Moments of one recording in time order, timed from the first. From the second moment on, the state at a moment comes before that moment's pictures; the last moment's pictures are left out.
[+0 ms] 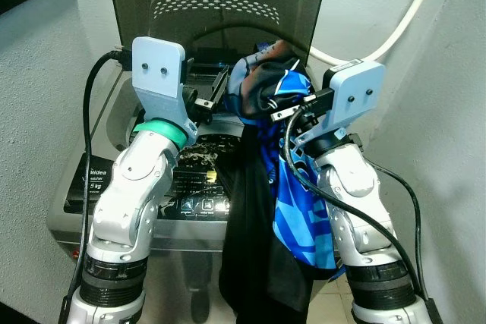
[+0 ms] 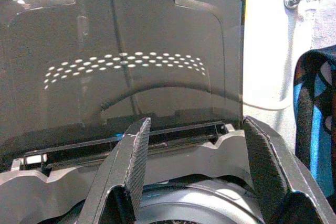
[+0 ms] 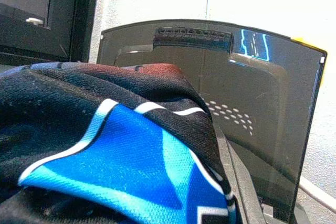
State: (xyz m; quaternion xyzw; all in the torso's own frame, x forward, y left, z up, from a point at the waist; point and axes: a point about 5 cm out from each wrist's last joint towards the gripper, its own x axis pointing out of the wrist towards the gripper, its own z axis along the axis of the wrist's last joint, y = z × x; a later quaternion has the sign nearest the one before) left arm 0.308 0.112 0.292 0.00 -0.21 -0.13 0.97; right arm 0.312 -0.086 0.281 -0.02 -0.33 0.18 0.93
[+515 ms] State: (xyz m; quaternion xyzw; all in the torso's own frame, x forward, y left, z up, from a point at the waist) left arm 0.309 0.111 0.291 -0.01 -0.21 -0.13 0.97; right arm 0.312 -0.088 0.281 -0.02 -0.33 0.18 0.93
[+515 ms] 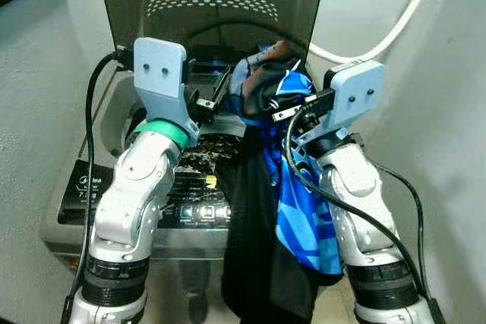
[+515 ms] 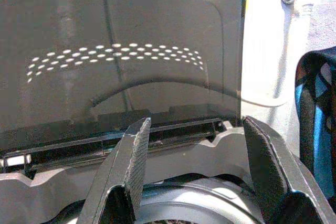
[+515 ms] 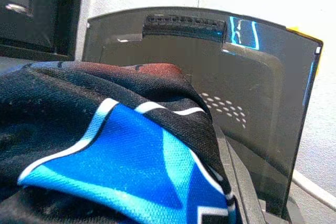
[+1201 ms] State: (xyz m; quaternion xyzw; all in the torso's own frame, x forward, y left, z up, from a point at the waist) left arm 0.311 0.115 0.292 -0.01 -0.20 -0.13 0.97; right arm 0.312 -0.084 0.278 -0.02 -0.32 0.19 0.93
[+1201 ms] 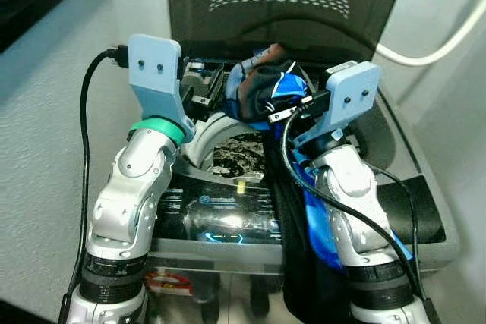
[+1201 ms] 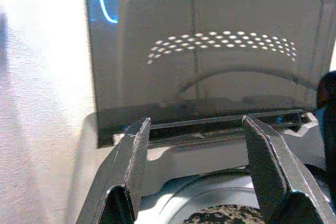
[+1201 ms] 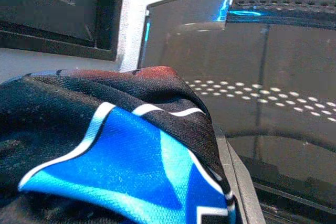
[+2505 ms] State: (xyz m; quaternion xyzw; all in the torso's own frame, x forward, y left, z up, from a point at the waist) left arm 0.359 0.093 0.232 0.01 -0.02 -0.35 0.94; right arm 0.277 -0.108 0.409 0.14 -0.49 0.31 0.80
